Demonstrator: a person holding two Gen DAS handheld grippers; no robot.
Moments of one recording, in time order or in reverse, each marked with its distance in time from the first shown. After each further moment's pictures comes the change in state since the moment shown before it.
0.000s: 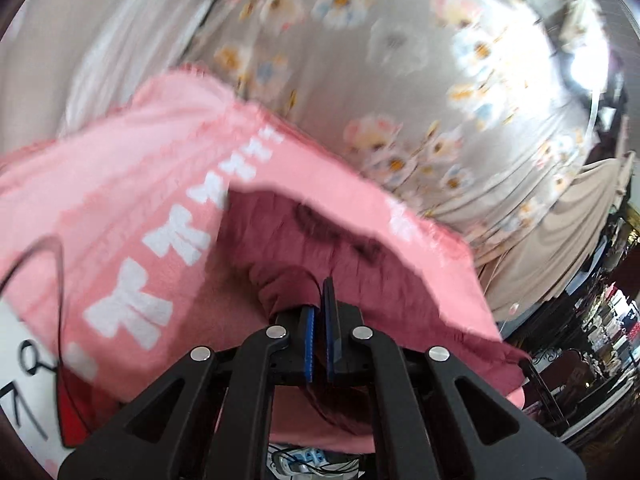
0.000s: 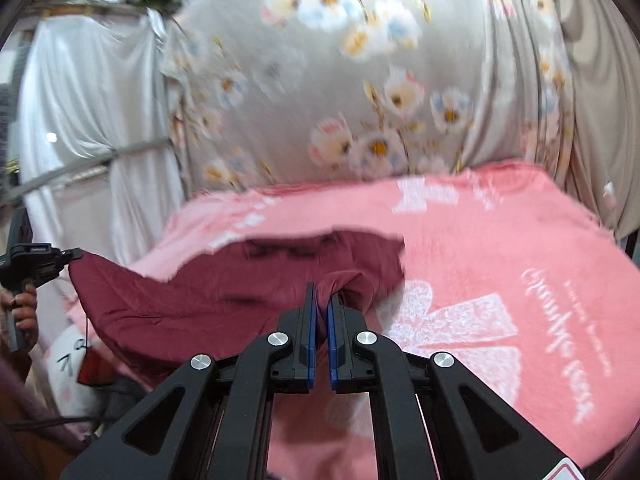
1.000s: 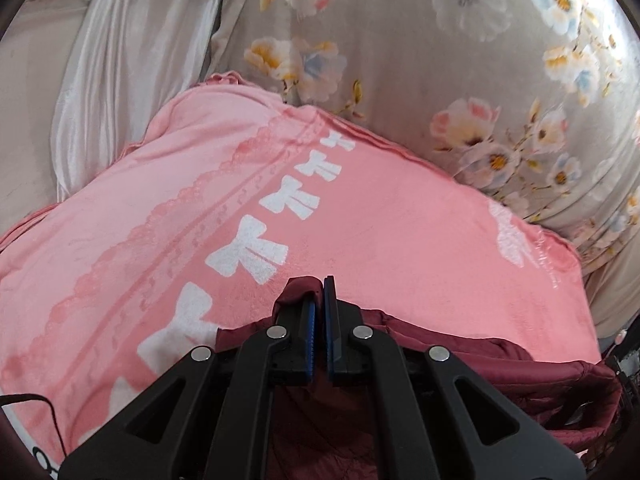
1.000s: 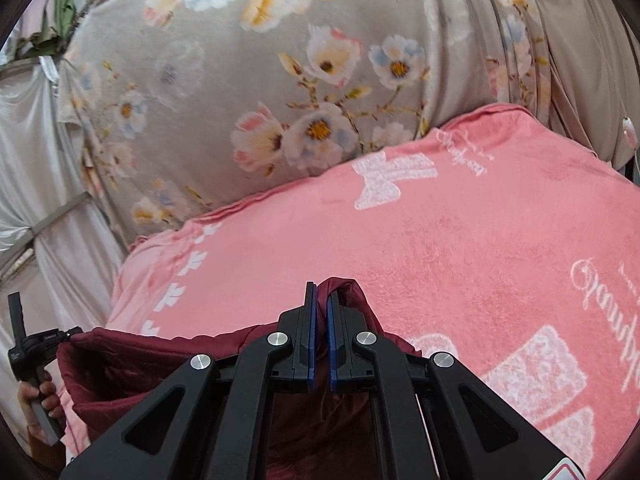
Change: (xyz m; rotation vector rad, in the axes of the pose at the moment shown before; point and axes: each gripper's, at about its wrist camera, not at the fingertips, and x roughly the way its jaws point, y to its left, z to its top) left arm 0.225 0.018 0.088 0.089 0.059 0.372; right arm 0.249 -0.070 0.055 0.303 0.111 -0.167
